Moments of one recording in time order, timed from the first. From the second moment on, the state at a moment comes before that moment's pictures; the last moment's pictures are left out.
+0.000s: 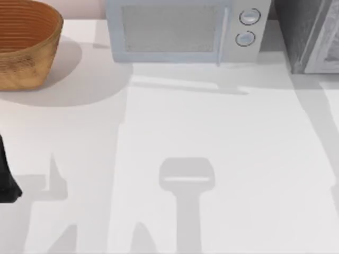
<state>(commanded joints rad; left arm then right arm) 0.00 0.00 0.00 0.00 0.00 0.00 0.10 1.53 1.90 -0.38 0.13 0.02</state>
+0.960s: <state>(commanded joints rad) 0.00 0.00 0.00 0.00 0.00 0.00 0.10 1.55 1.92 -0.37 0.12 0.02</state>
